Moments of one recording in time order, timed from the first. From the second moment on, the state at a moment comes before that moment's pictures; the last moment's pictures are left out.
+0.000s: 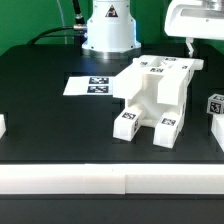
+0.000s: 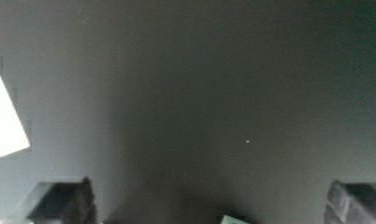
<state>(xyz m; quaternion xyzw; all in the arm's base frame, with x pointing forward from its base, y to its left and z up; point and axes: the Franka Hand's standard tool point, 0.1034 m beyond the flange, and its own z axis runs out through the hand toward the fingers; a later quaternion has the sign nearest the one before) 0.408 0.185 0.077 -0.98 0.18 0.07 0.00</state>
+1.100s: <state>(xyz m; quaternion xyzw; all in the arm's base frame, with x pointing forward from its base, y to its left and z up) 0.463 0.108 0.080 -0.99 0.10 0.05 0.01</state>
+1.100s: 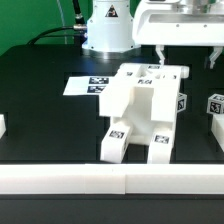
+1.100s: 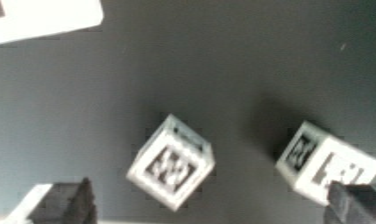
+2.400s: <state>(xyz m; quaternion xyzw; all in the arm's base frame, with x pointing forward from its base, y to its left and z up) 0.515 0.126 0.087 -0.98 0.21 0.03 0.01</state>
